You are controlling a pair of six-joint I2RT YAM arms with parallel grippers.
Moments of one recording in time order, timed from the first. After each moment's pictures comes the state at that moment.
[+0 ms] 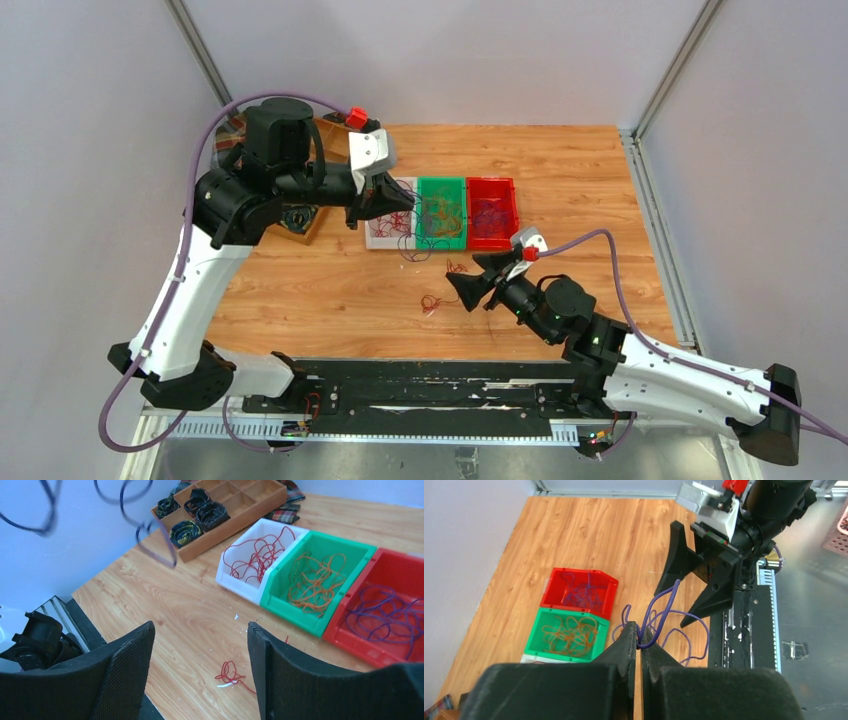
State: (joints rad) left arm -0.61 1.31 1.92 -1.00 0.73 0.42; right arm 1.12 0.71 0.49 0.23 0.34 0.26
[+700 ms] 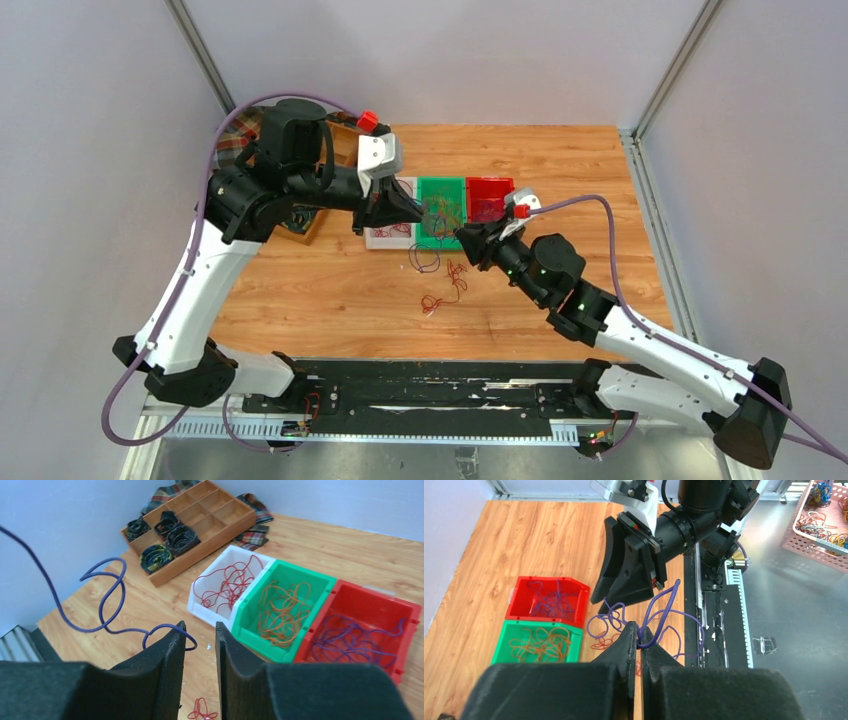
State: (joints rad) left arm -0.63 1.32 1.89 -1.00 0.83 0.39; right arm 0.92 0.92 0.70 0.23 0.21 0.20
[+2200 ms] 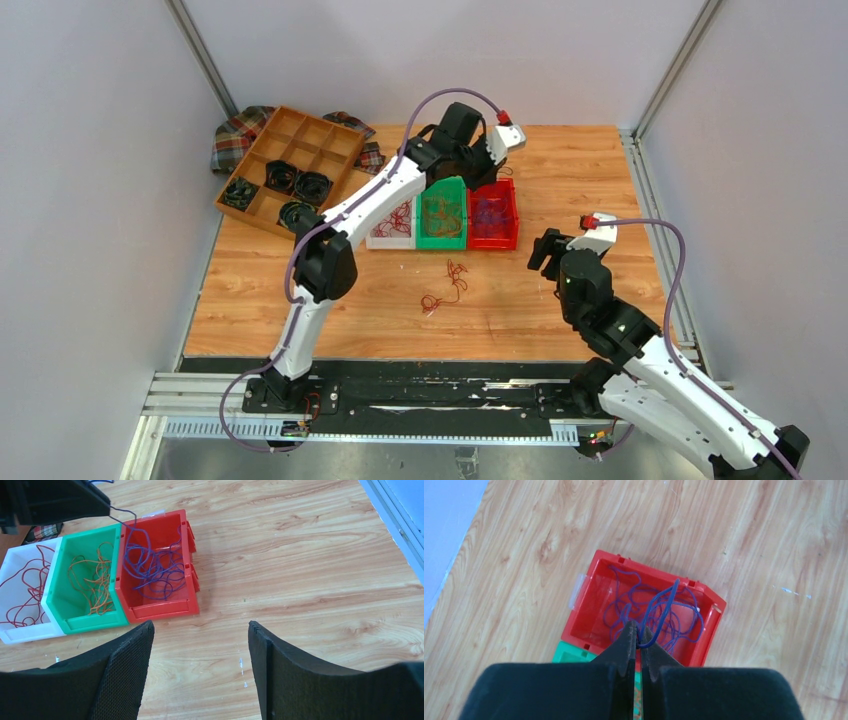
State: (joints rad) left arm -0.70 2.21 2.20 -0.62 0.37 0.38; right arm 0.70 0.63 0.59 -0.28 0.74 0.41
